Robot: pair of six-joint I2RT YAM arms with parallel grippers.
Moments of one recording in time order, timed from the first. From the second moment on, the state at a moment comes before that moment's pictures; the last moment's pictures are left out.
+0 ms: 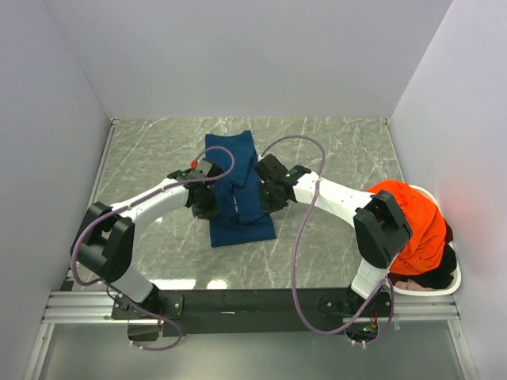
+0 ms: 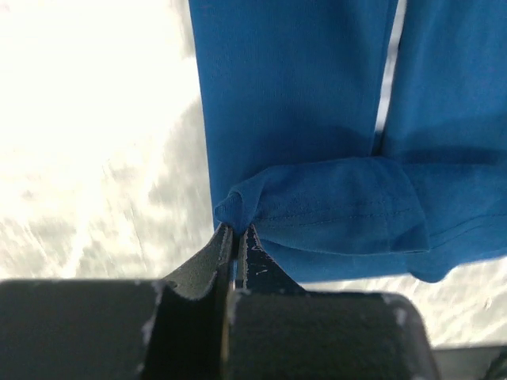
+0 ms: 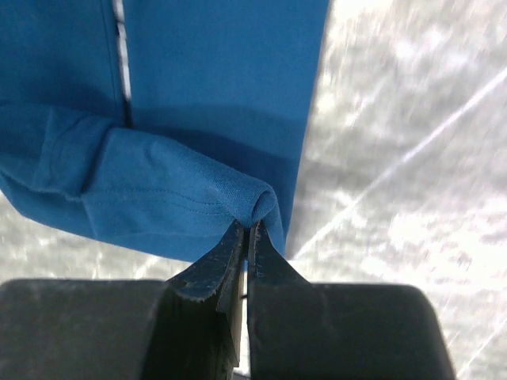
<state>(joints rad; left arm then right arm) -0.56 1.55 1.03 -0.70 -0.08 -0.71 0.73 1.72 1.25 -0.66 0.06 0.49</state>
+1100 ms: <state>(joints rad) -0.41 1.80 1.22 -0.50 -0.18 -0.56 0.57 2.01 1.50 -0.52 0.02 0.41</state>
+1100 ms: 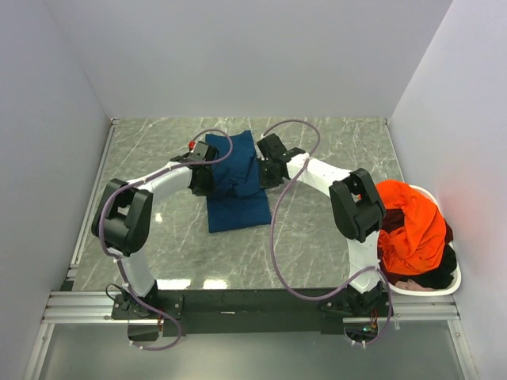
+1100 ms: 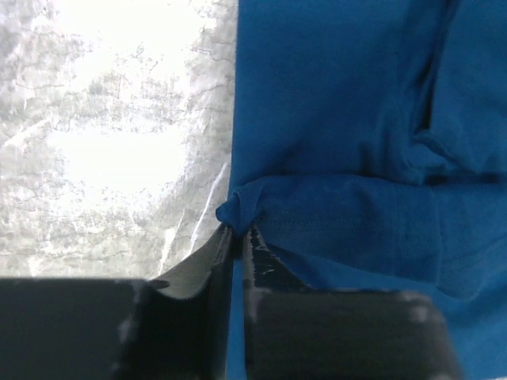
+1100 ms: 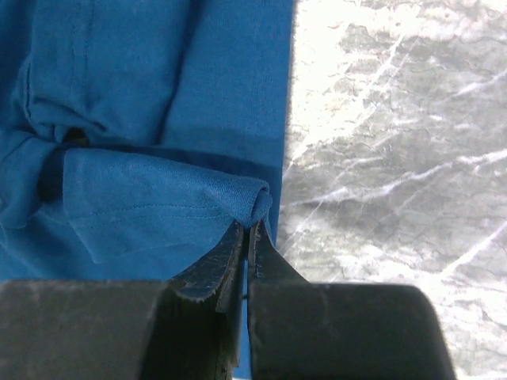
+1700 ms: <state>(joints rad) -0.45 1.54 1.14 -0.52 -0.24 -0.65 0.60 1.85 1.45 -0.46 -0.07 0.44</state>
